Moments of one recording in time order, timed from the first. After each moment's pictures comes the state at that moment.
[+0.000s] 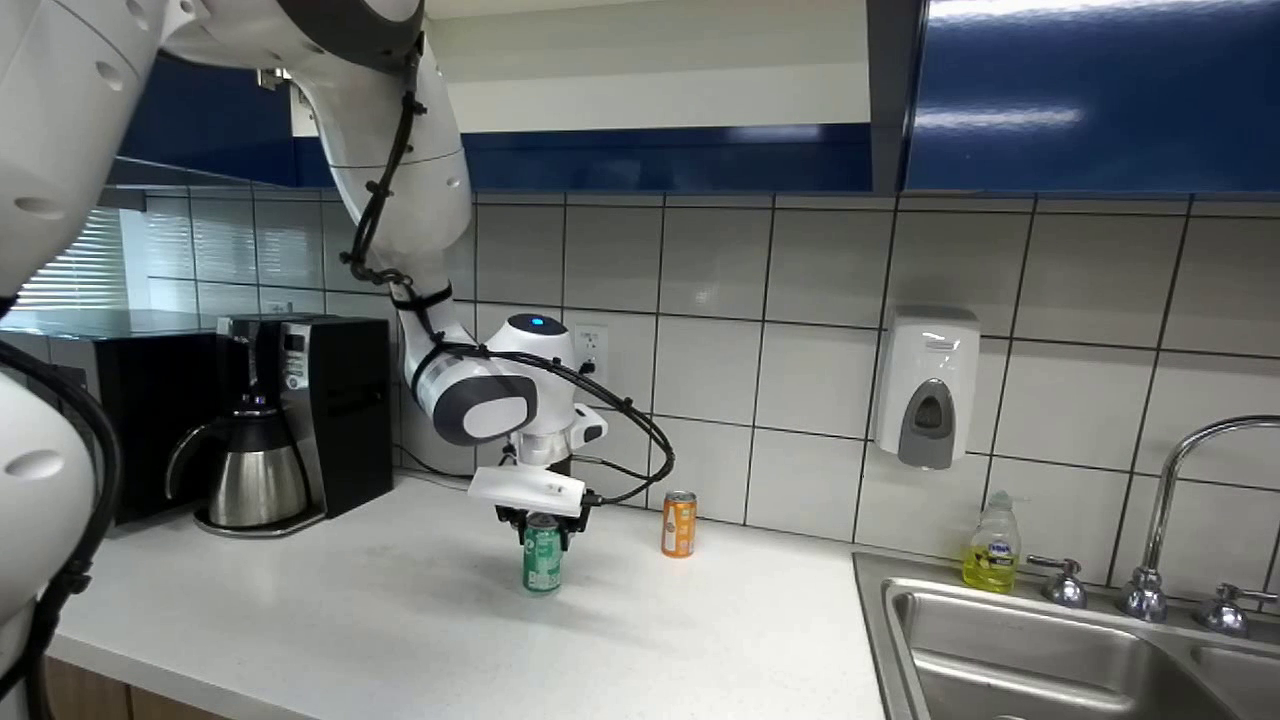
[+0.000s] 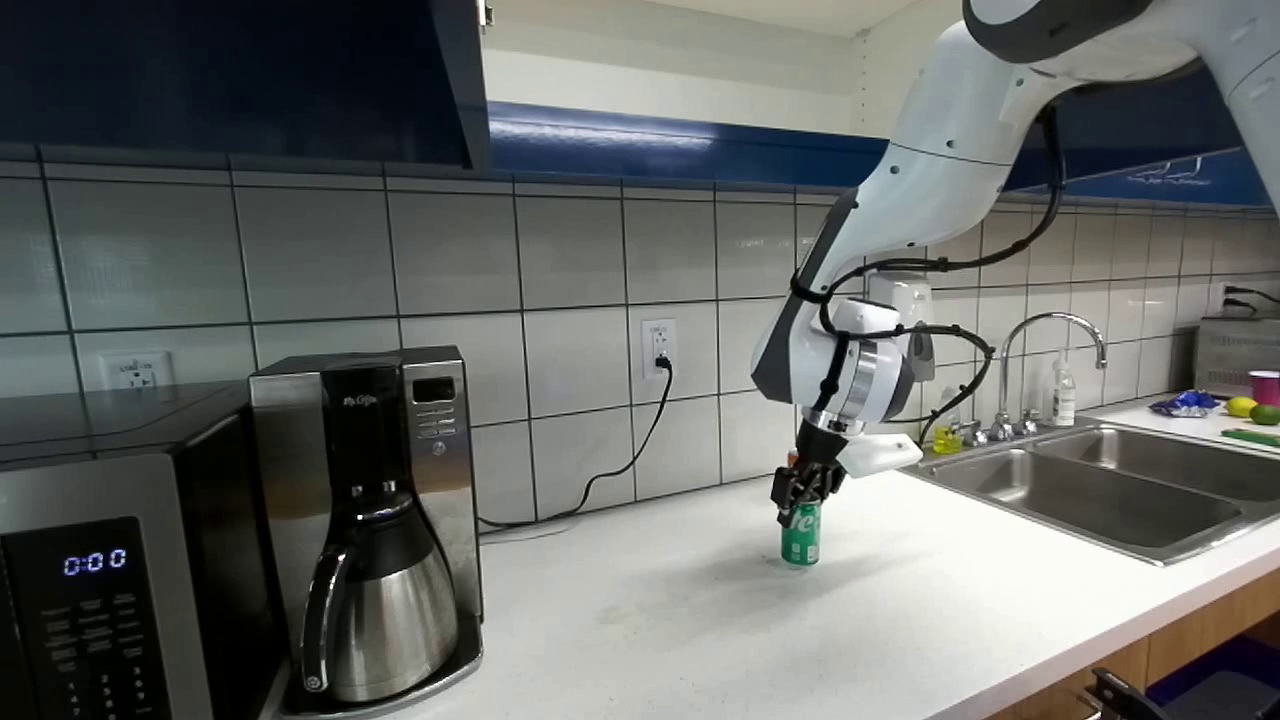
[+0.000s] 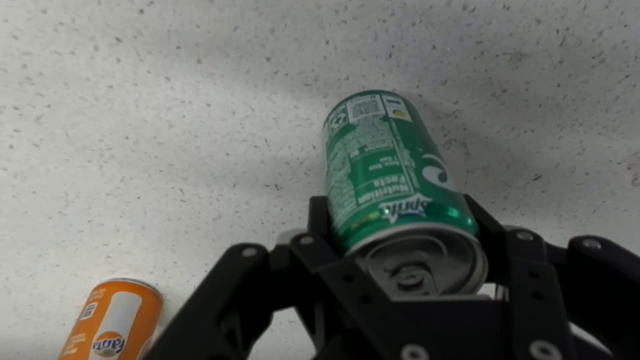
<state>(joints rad) -0.07 0.38 0.04 -2.34 0.65 3.01 -0.89</state>
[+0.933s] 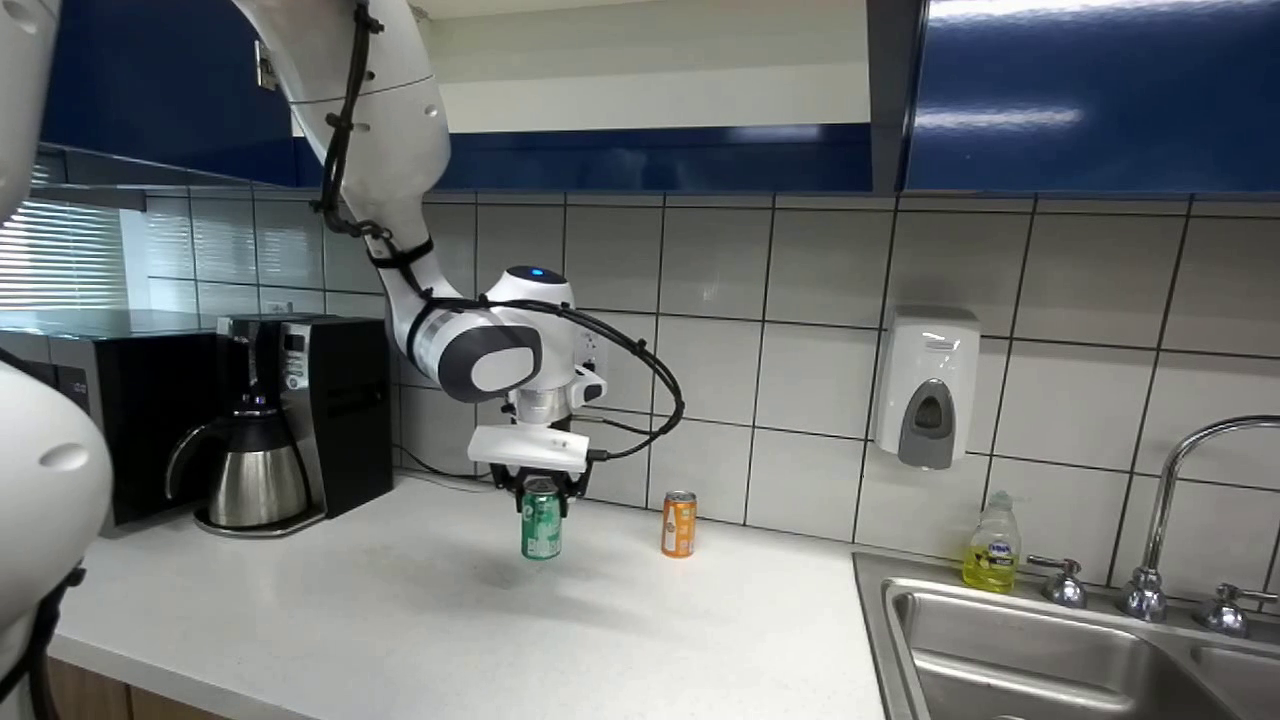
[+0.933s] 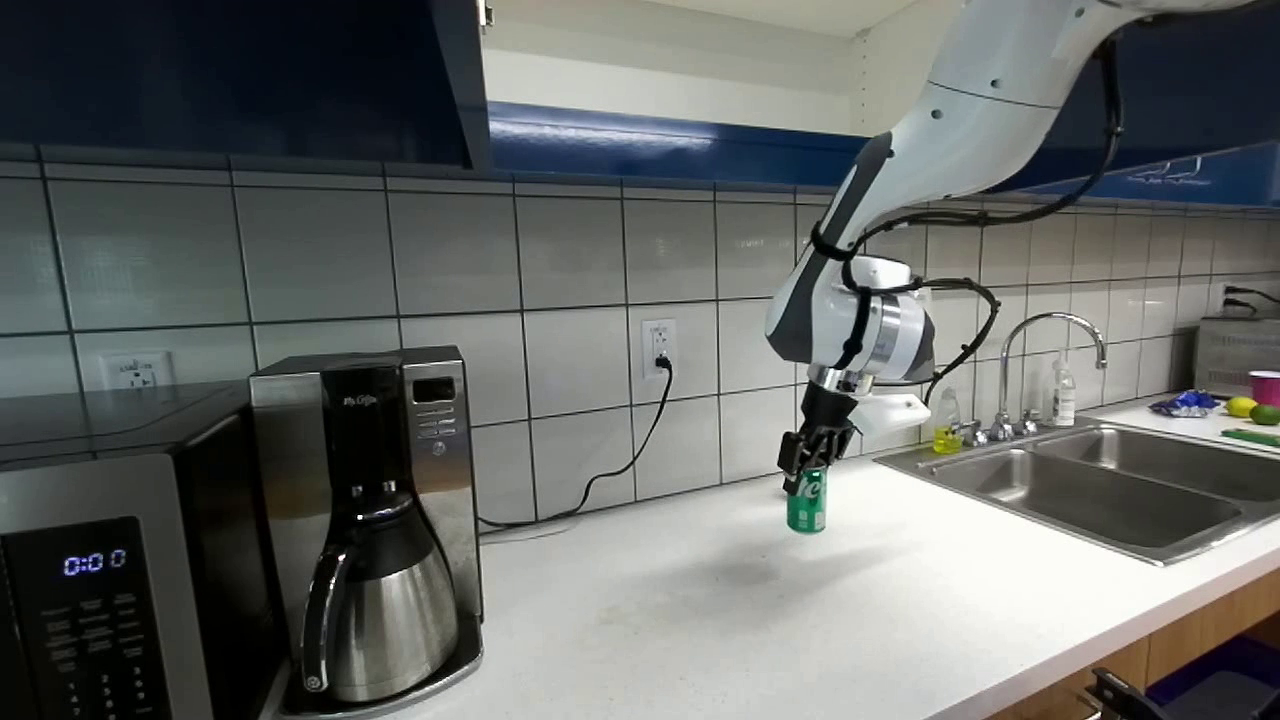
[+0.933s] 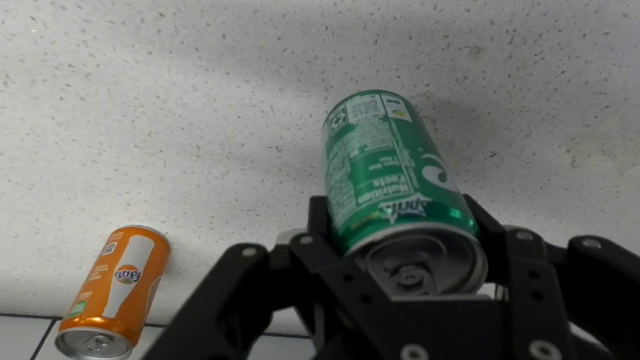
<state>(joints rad) 0.00 0.21 -0.06 -2.41 0.51 2.89 -0.82</state>
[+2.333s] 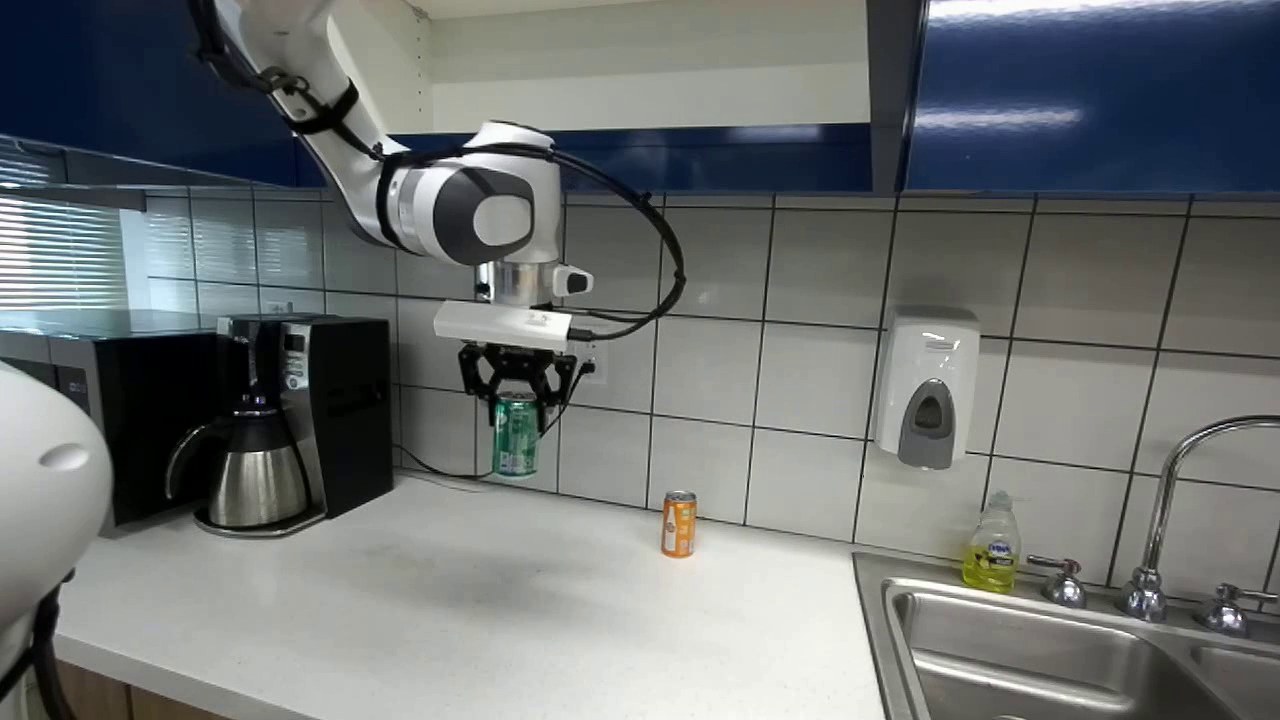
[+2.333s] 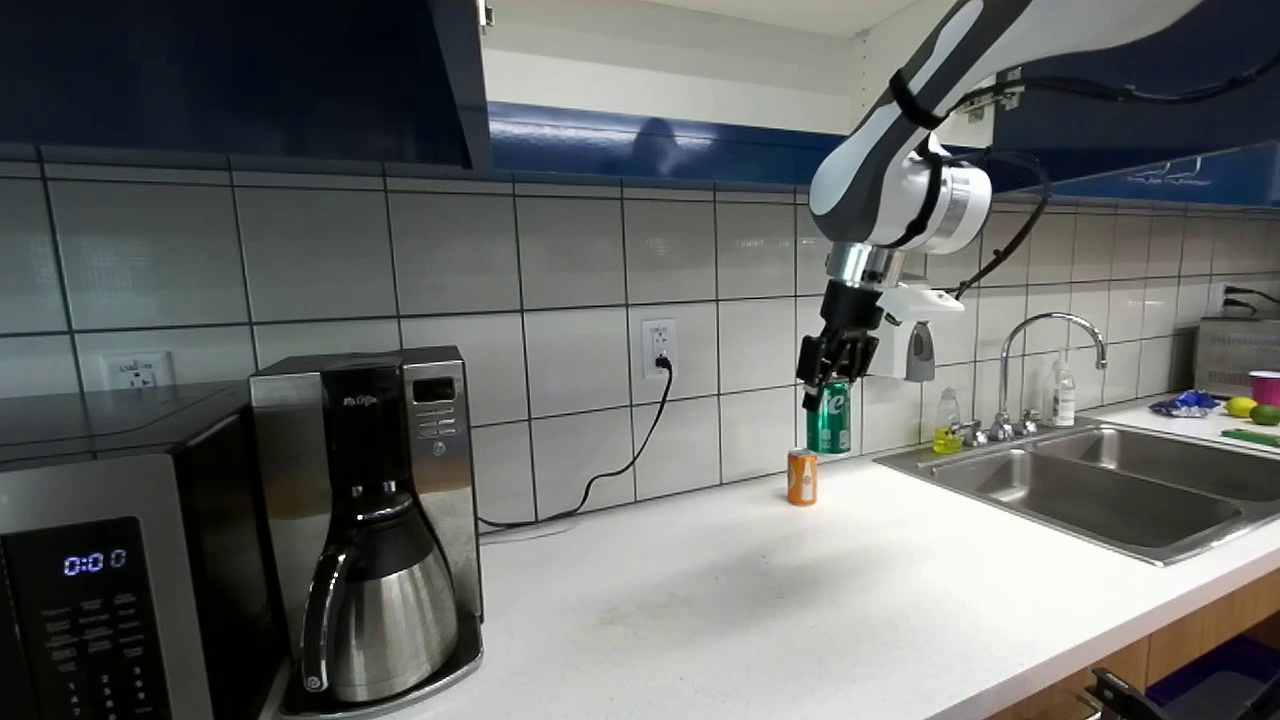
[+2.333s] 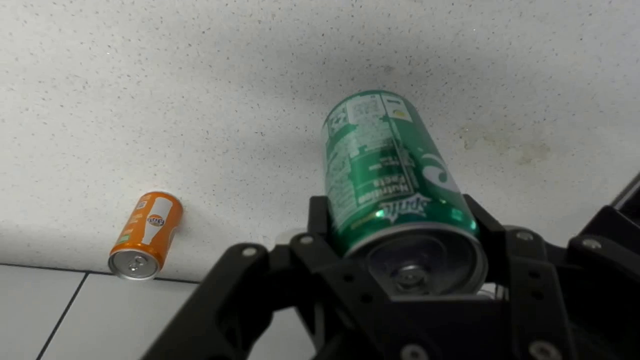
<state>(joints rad) 0.00 -0.21 -0.10 -2.48 0.19 2.51 -0.55</state>
